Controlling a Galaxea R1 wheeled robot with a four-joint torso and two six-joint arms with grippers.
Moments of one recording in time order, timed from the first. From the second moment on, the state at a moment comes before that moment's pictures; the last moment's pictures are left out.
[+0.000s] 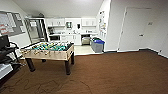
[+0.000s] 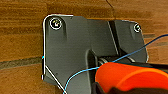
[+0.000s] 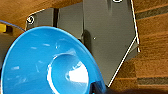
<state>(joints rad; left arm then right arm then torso) 1.54 2.89 -2.68 0.85 -0.21 -0.91 -1.62 2.93 -2.59 0.03 0.13 -0.08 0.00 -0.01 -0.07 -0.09</state>
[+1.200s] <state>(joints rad) 1.54 2.89 -2.68 0.85 -0.22 -0.91 -1.61 2.92 -2.59 0.03 0.14 -0.08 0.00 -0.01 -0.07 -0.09</state>
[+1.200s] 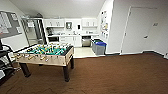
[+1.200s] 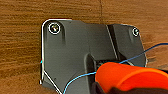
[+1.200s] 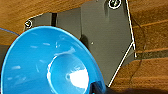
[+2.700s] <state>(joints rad) 1.54 2.89 -2.68 0.85 -0.21 -0.91 -1.60 2.93 -2.60 0.02 0.13 -0.08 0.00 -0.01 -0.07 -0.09</state>
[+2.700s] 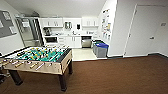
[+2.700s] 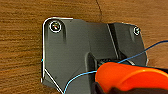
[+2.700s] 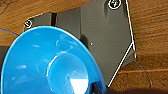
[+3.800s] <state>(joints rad) 1.54 2.89 -2.68 0.85 -0.22 -0.91 -1.61 2.93 -2.60 0.02 0.14 -0.08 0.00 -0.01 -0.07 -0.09</state>
